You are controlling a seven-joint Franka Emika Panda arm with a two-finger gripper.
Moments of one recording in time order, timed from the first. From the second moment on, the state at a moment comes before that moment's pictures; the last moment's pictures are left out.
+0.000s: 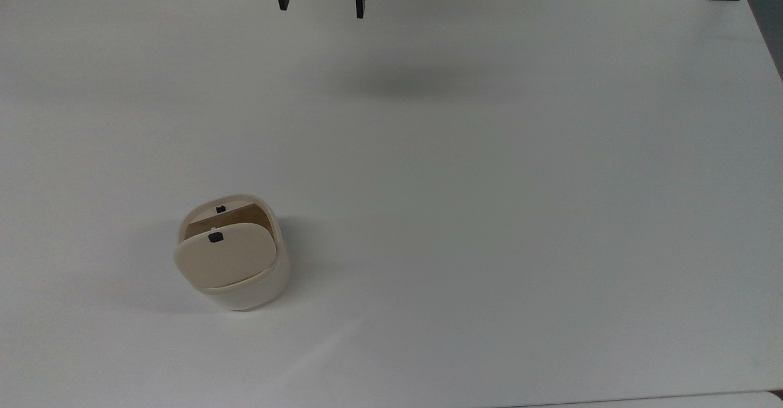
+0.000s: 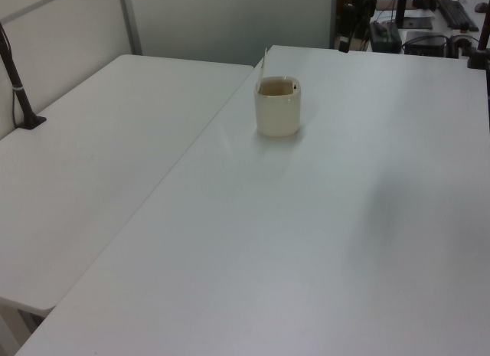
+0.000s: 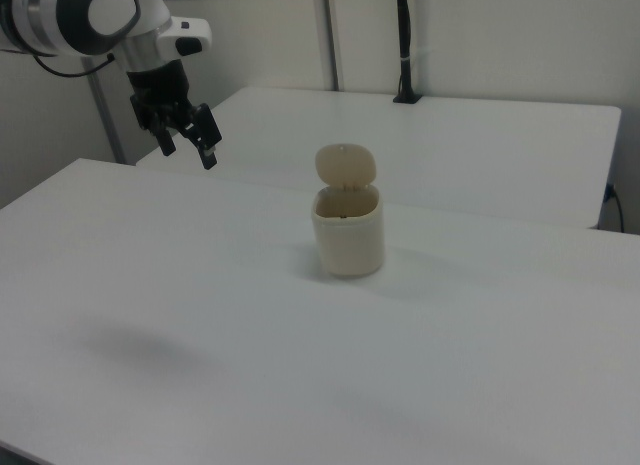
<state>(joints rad) 0.03 -0.03 0.03 -1.66 0.00 1.77 0.17</state>
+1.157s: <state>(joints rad) 0.07 -0.03 -0.06 -1.66 -0.03 1.78 0.17</state>
